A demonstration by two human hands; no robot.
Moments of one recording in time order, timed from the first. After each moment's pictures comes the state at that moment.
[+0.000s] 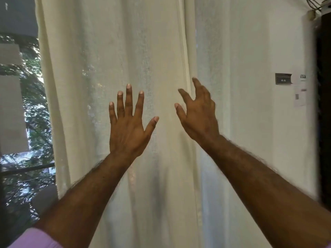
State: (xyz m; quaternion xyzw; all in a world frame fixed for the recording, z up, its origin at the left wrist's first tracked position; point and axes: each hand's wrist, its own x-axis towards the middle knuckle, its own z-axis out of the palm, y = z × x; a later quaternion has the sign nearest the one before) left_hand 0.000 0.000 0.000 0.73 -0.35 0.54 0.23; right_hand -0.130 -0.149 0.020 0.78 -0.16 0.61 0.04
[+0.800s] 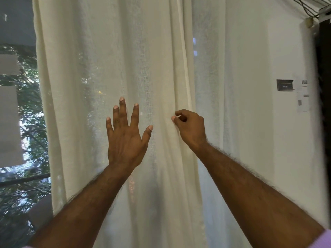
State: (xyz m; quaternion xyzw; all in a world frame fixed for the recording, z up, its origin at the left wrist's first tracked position) left_hand 0.024 -0.012 0.001 0.75 -0.33 0.51 0.27; right_hand -0.082 -0.166 0.023 0.73 -0.12 0.58 -0.32
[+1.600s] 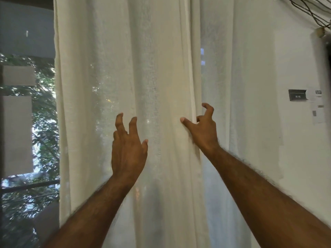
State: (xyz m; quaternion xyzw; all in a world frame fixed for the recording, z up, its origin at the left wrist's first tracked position) left_hand 0.025 -0.001 0.010 0.75 -0.29 0.48 0.35; right_hand -0.082 -0.174 0.047 0.70 -0.08 0.60 -0.39
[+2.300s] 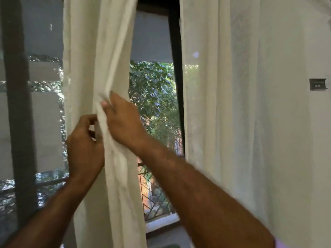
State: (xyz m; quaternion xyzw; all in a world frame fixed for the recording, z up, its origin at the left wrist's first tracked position) left_hand 0.090 0.162 0.025 0.61 -0.33 0.47 0.54; right_hand 0.029 0.079 0.079 0.78 0.12 0.54 -0.29
